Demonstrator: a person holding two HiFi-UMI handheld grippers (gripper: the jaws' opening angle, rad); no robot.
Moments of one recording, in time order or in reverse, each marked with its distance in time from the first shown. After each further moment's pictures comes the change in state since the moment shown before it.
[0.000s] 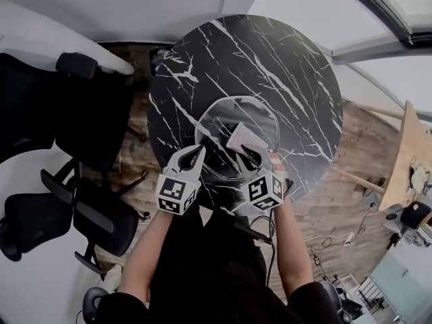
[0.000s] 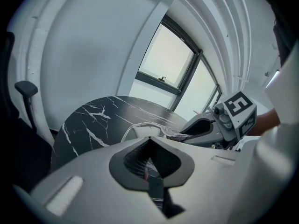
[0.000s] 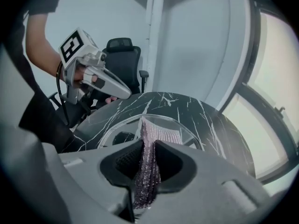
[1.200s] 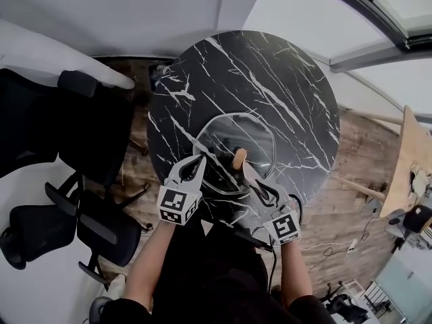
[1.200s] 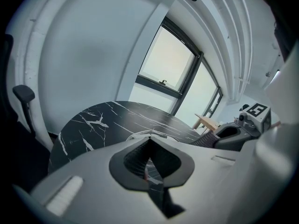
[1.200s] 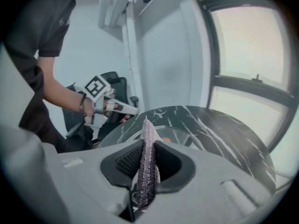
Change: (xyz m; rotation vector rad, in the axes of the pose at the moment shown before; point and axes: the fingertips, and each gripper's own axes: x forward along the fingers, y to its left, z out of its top) left arm 0.013 -0.001 0.028 0.004 -0.036 0.010; right arm -0.086 -0.001 -0.009 0.337 -0.294 -0.005
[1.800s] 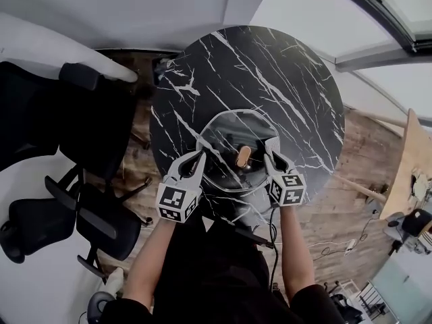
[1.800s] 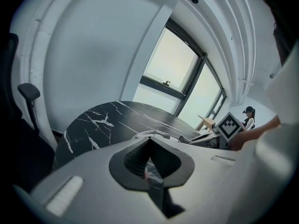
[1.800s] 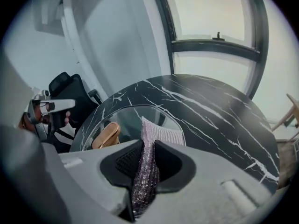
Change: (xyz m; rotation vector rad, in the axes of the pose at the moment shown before) left arm -0.004 0.011 0.001 -0.029 -0.010 0.035; right arm 0.055 -0.109 -0.071 0.412 0.235 -0.257
